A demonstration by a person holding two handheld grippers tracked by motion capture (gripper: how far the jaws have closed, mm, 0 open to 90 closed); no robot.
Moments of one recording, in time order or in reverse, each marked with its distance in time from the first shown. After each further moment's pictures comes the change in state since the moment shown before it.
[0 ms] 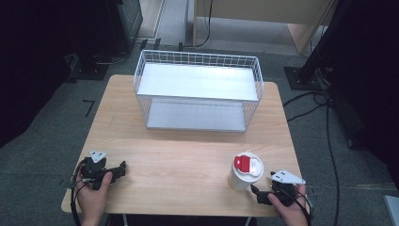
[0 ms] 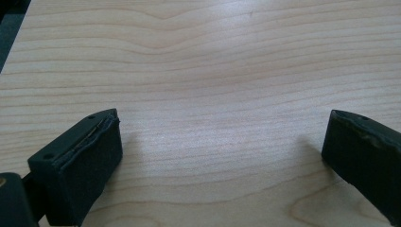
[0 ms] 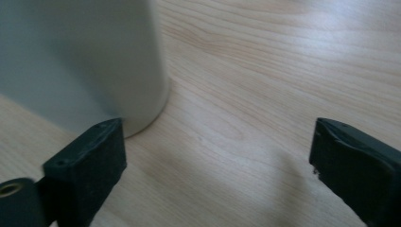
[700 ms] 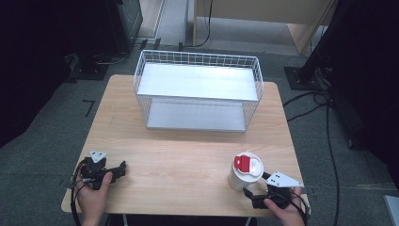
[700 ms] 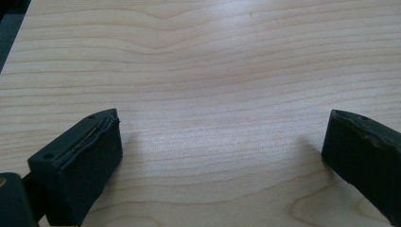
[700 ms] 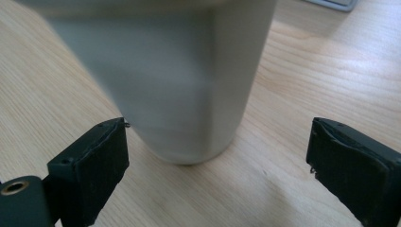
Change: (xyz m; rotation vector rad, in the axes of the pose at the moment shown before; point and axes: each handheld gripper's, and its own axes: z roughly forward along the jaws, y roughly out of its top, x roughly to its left) left arm 0.000 0.000 0.000 0.000 0.000 0.000; right arm 0.021 0.010 -0.007 -0.074 0.143 -0.066
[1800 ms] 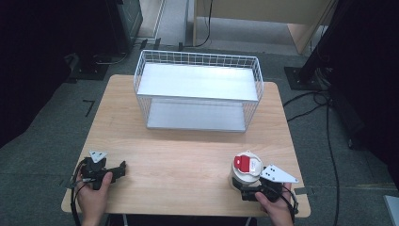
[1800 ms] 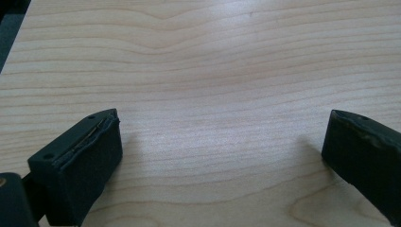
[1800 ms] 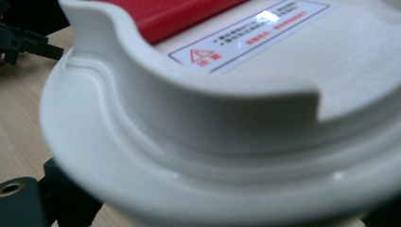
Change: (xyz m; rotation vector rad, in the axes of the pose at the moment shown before) left arm 0.000 0.000 0.000 0.000 0.000 0.000; right arm 0.023 0.036 0.009 -0.190 0.039 0.050
